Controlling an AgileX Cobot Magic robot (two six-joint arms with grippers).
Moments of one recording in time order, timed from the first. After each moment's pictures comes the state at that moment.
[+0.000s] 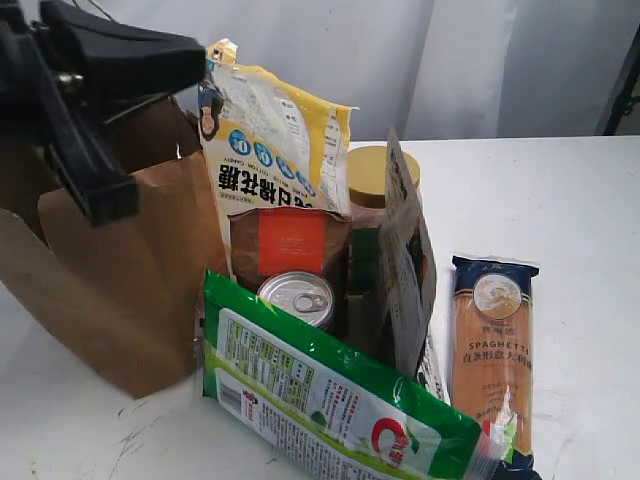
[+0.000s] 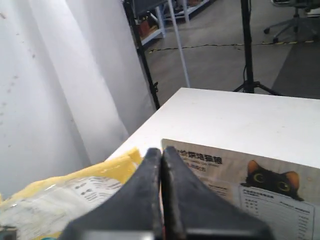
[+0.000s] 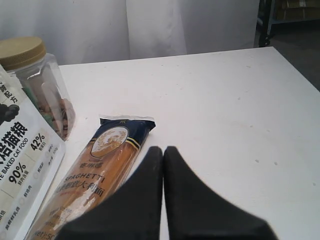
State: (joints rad) left arm -0.48 1.10 -0.87 1.75 -0.43 -1.44; right arm -0.04 0.01 0.00 0.05 0.34 0.02
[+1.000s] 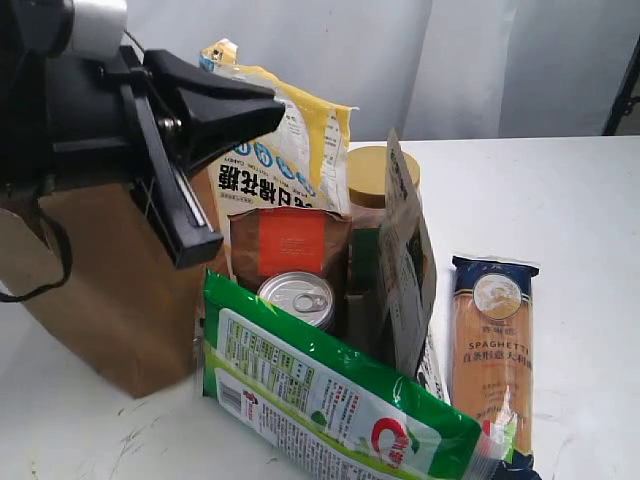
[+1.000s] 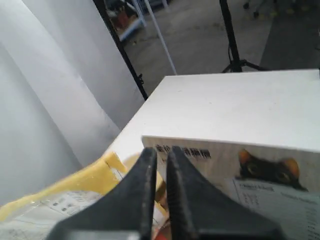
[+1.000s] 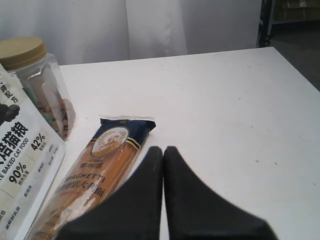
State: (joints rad) left arm -0.59 1.21 -0.87 1.64 -0.36 -1.20; right arm -0.04 0.01 0.00 0.05 0.34 0.02
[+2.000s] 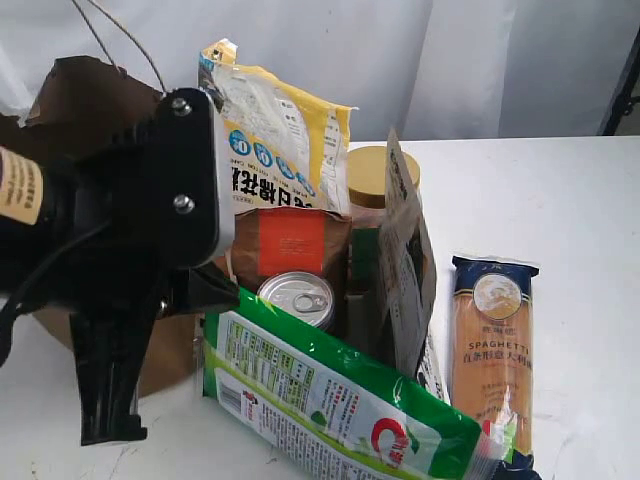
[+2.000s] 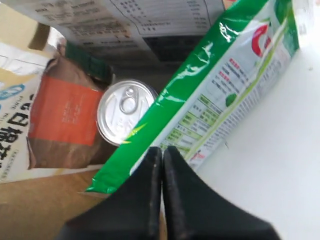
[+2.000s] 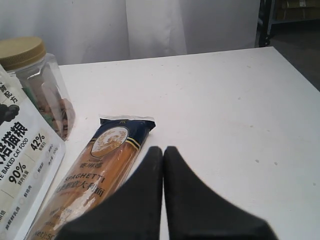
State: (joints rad) left arm -0.83 1.26 -1.03 -0.09 0.85 0.78; right arm -0.04 0.01 0.00 0.05 0.34 0.02
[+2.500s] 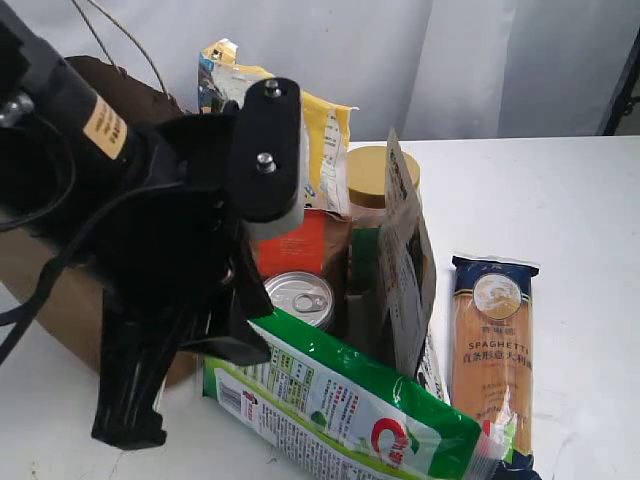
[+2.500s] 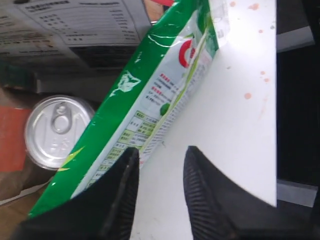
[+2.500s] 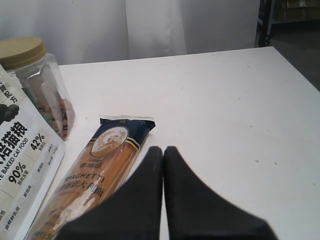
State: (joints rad) left arm -0.83 1.43 -1.28 -0.24 1.17 0.85; right arm -0.04 0.01 0.00 0.05 0.34 0.02
